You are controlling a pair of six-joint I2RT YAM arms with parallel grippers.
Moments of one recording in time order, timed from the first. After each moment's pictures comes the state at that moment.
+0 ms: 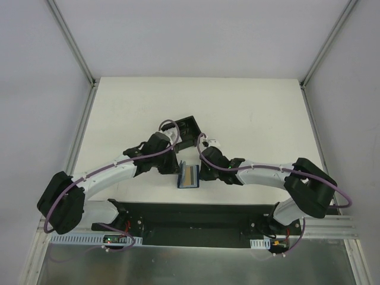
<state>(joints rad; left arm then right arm) -0.67 1.21 0.67 -0.37 0.23 -0.76 0.99 1.52 0.74 -0.14 0.16 0.76</state>
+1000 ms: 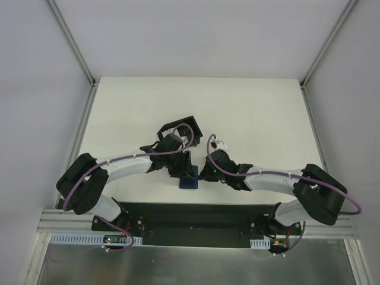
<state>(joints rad) -0.76 1.48 0.75 -0.25 0.32 -0.79 0.98 1.43 0.60 0.02 0.17 0.86</state>
